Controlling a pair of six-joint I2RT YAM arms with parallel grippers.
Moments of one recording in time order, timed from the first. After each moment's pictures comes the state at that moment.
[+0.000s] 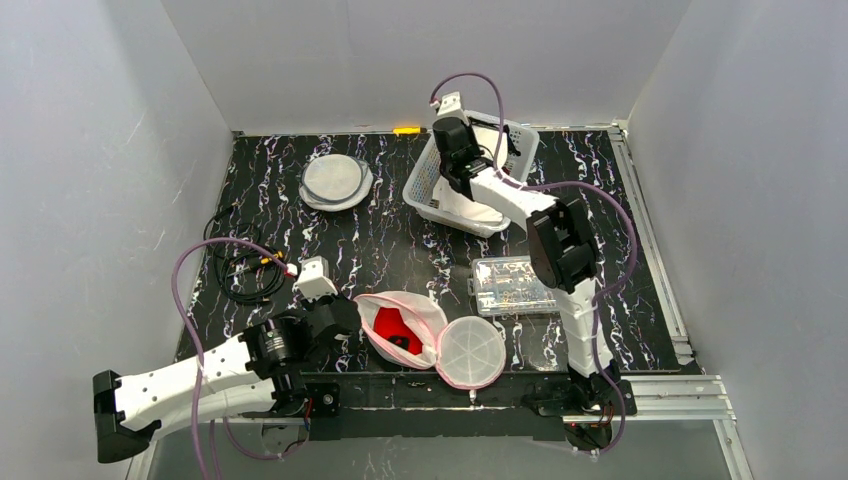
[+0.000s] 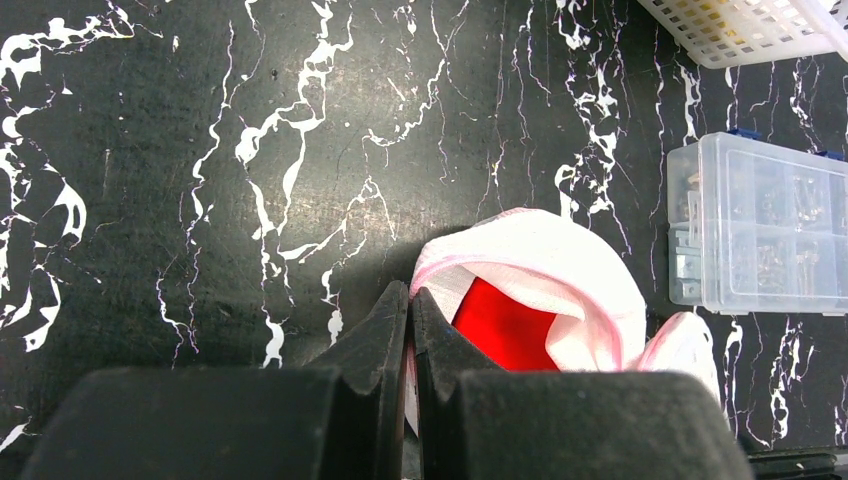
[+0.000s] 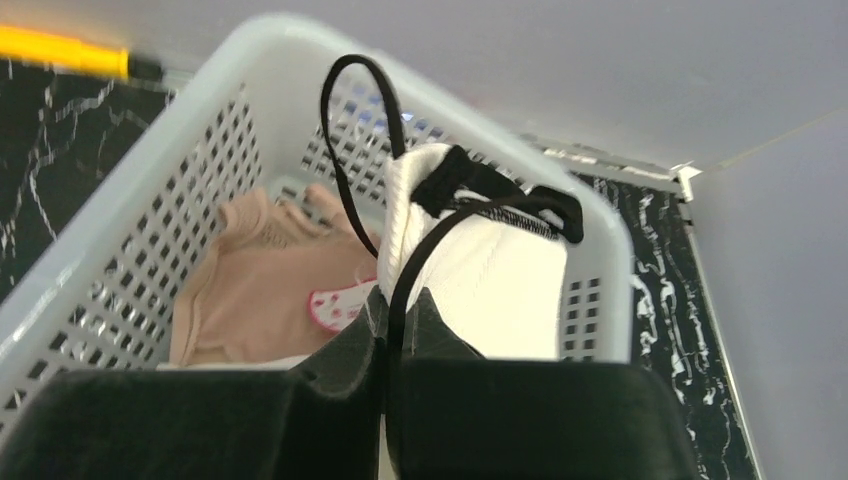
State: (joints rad) left arm -1.14 0.63 0.53 -0.74 -0.79 -1.11; right arm 0.60 2.21 1.84 0.05 0.74 -0.19
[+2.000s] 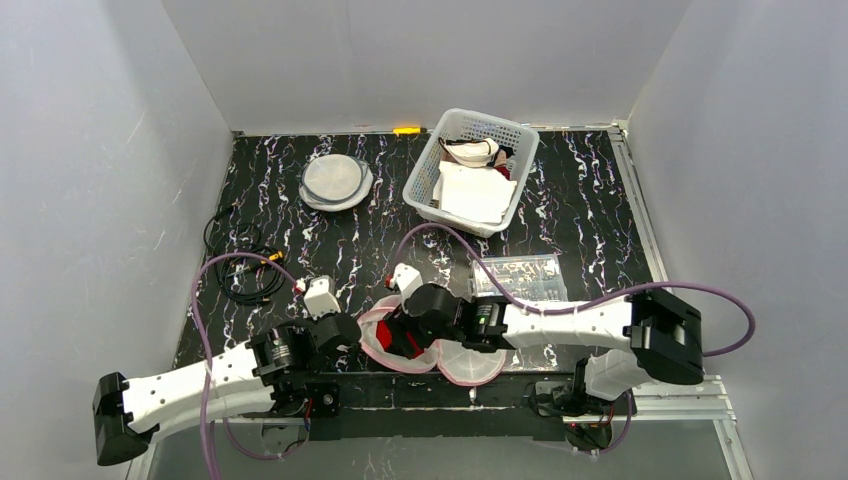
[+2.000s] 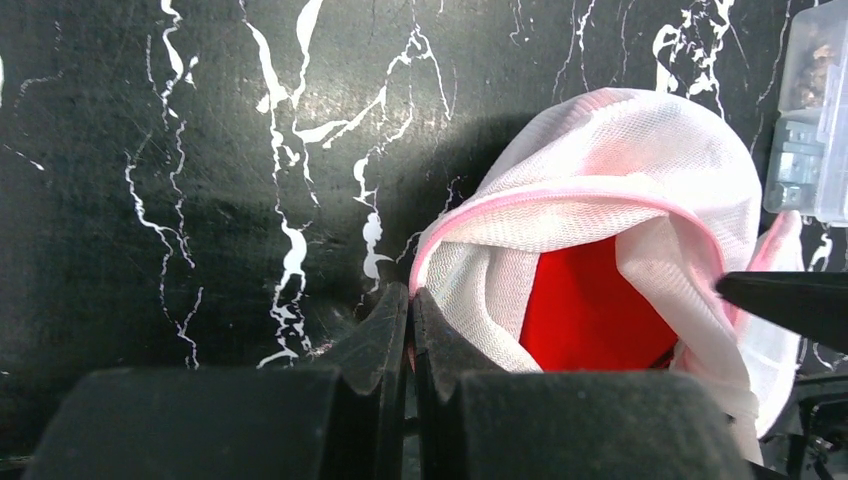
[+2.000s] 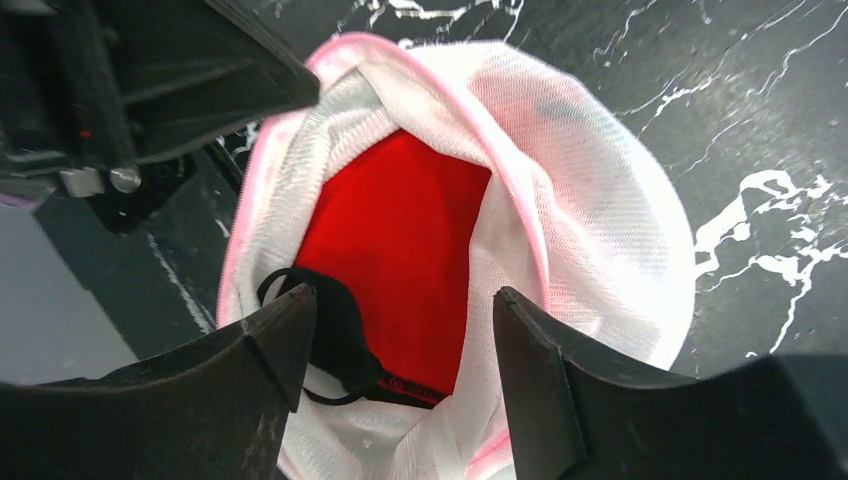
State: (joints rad) left arm -1.14 0.60 0.38 -0.76 -0.59 -1.20; right arm 1.33 1.43 0.88 -0.13 0.14 0.41
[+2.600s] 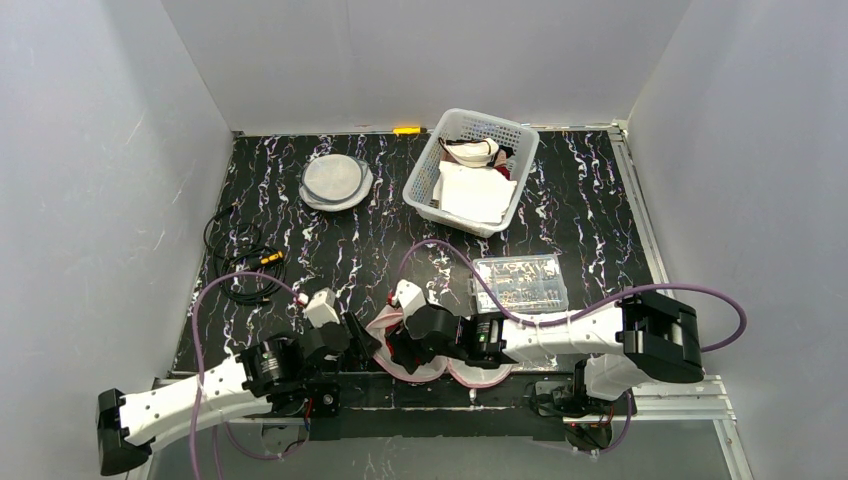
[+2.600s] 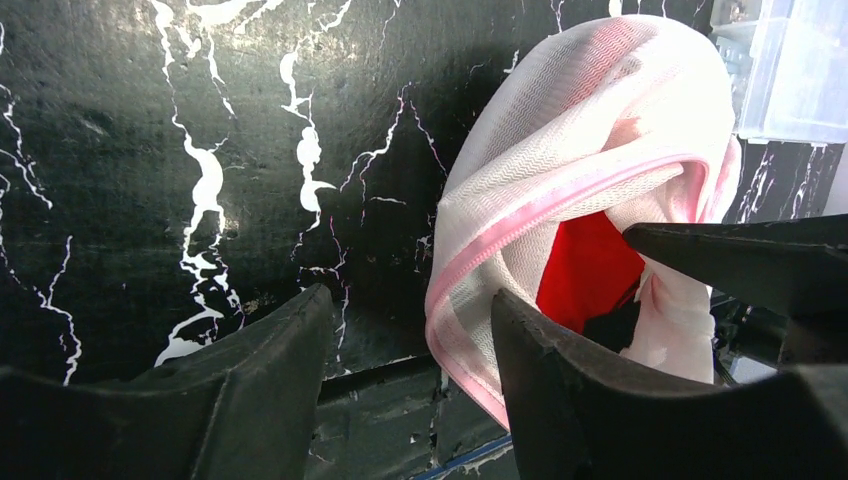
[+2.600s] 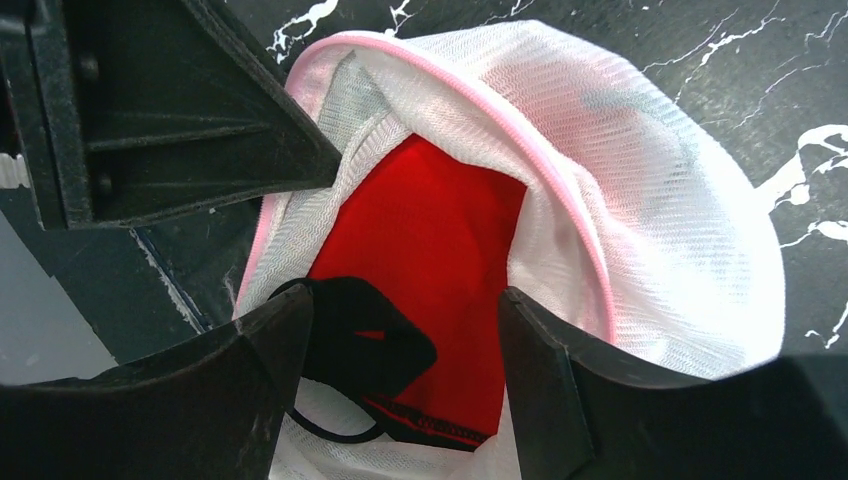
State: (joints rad) left arm -1.14 0.39 0.25 -0.69 -0.39 -1.27; right arm 1.42 1.47 0.80 -0.05 0.23 0.45
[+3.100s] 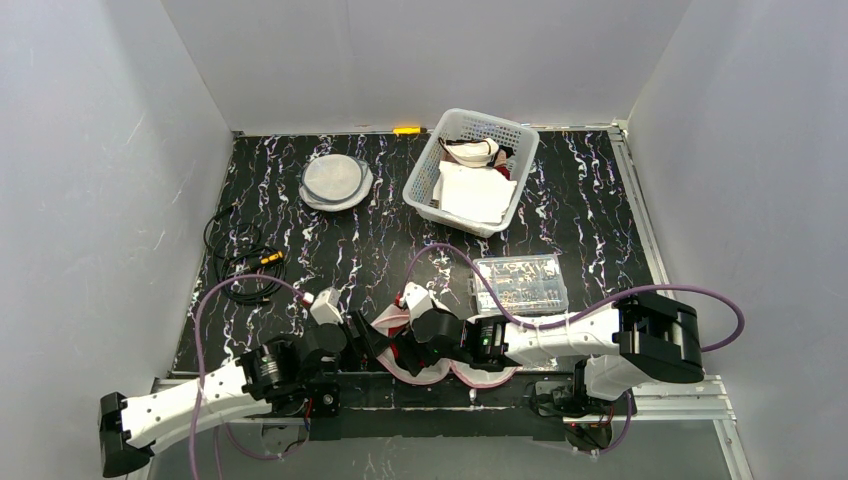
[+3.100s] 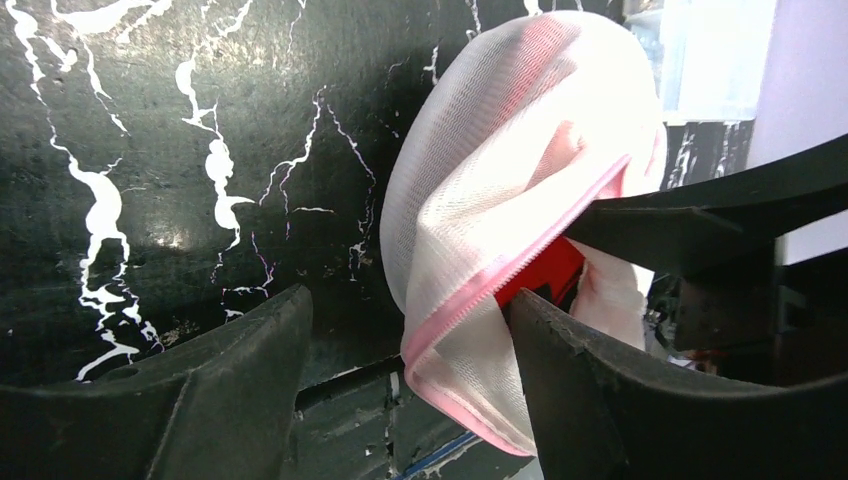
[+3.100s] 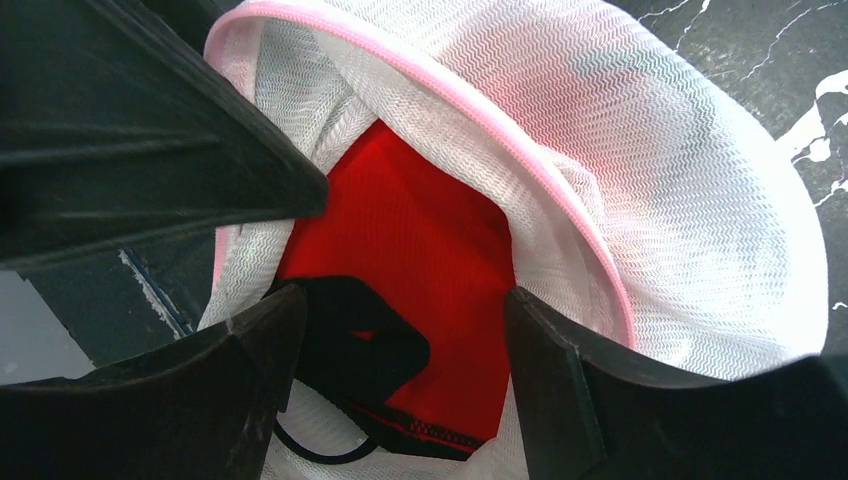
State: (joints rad) left arm -1.14 0.31 0.20 -0.57 -0.36 -1.25; right arm 1.42 1.46 0.72 0.01 0.24 0.50
